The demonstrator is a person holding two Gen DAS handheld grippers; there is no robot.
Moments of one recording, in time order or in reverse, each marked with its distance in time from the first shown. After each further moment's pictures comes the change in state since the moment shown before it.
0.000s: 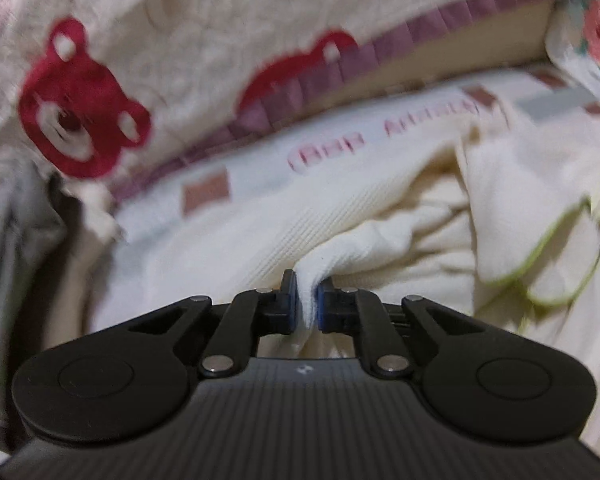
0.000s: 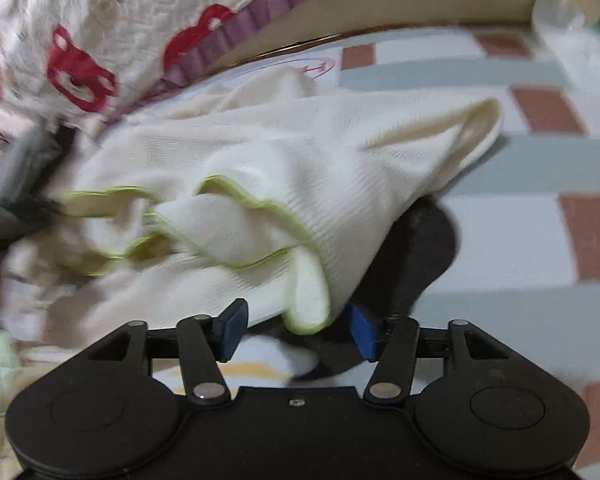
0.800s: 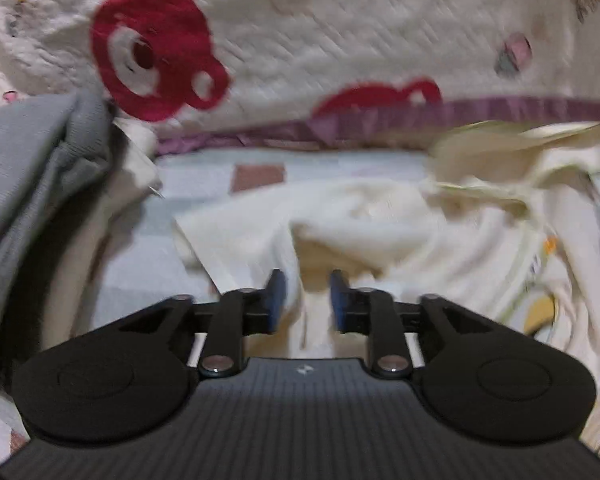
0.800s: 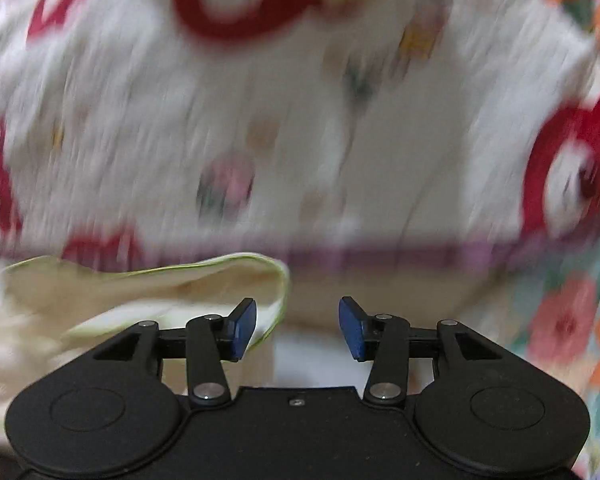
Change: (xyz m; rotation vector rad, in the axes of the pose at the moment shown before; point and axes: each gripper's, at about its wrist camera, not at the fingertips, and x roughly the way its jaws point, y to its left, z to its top) left arm -0.004 0.060 0.003 -0.328 0.025 -0.037; right arm -0.040 0.014 0.154 -0.243 -0.474 -0.326
